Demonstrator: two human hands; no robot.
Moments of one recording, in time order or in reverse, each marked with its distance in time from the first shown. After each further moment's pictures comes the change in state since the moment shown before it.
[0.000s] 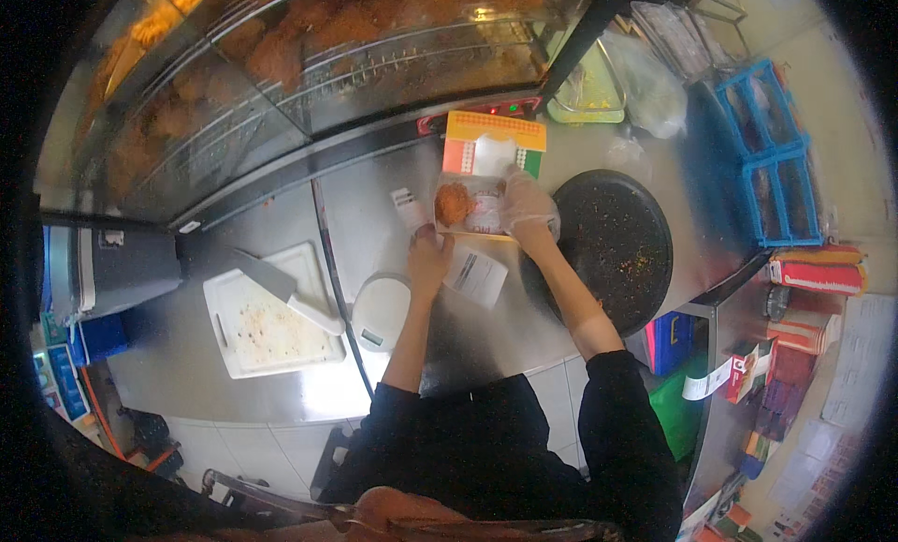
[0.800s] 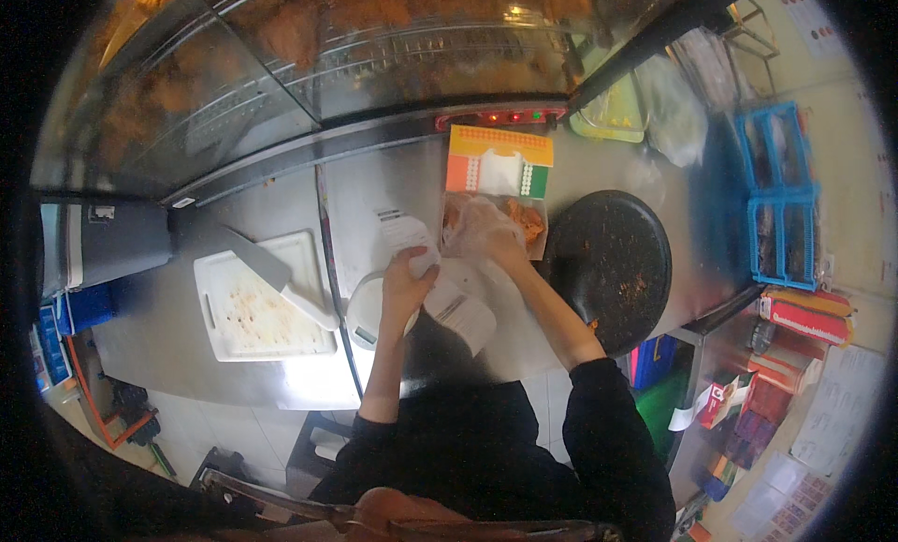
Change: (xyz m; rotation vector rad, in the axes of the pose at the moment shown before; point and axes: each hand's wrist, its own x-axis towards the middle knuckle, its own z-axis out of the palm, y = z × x) left_hand -0.018 -0.006 -0.055 -0.167 -0.072 -0.142; right_hand -0.010 -0.075 -0.006 0.206 -0.423 -0.259
